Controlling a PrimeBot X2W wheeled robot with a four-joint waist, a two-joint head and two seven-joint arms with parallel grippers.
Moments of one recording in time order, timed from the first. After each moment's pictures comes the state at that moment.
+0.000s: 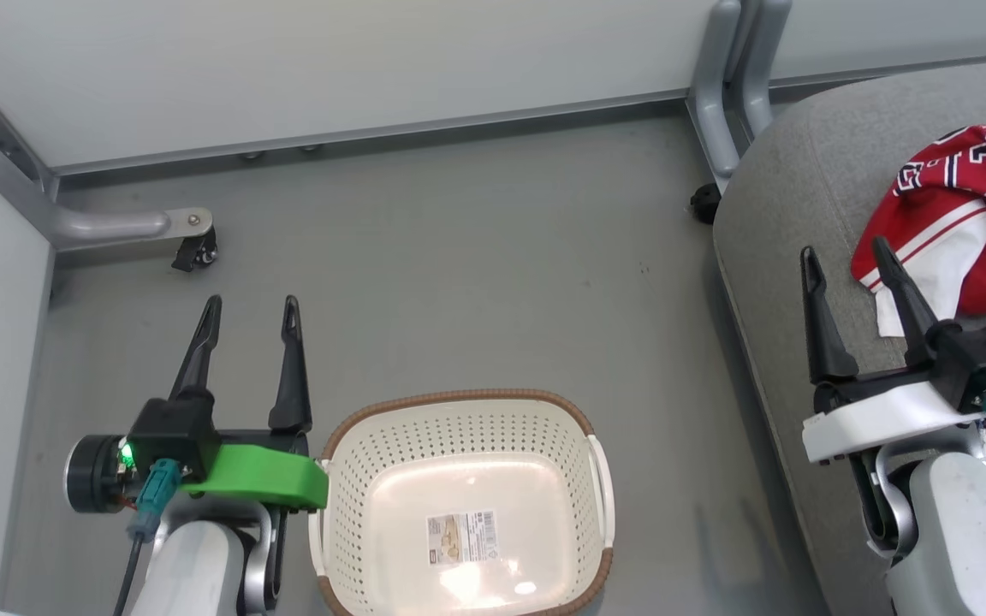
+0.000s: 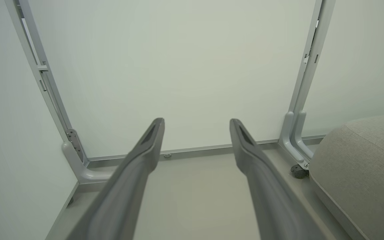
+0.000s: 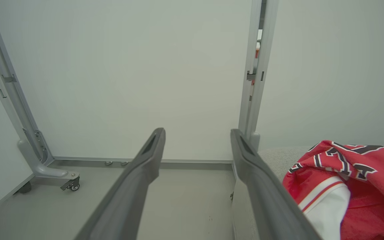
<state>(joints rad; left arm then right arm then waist) -0.22 0.13 -0.23 0.20 -0.24 0.08 -0.26 -0.27 -0.09 -0.04 0.16 0.13 0.13 -0.26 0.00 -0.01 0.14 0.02</state>
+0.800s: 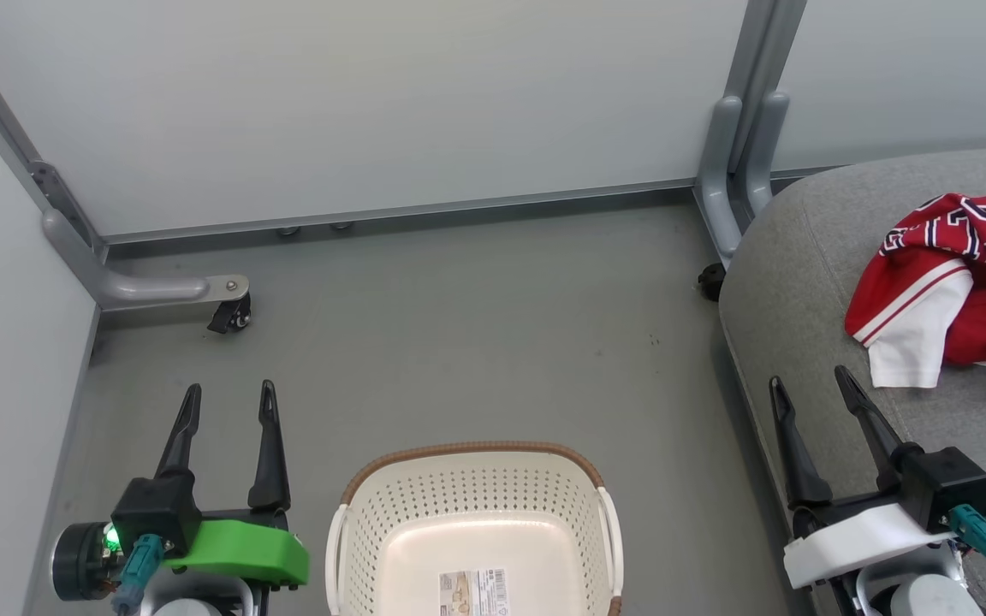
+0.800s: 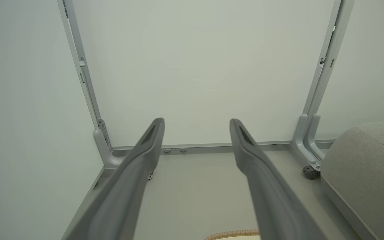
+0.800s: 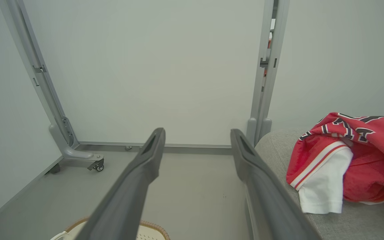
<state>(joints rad) -0.06 0.08 -0.09 0.19 -0.16 0.01 -0.26 -0.02 -0.05 -0.01 0.09 0.12 0.13 -0.26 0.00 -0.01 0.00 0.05</state>
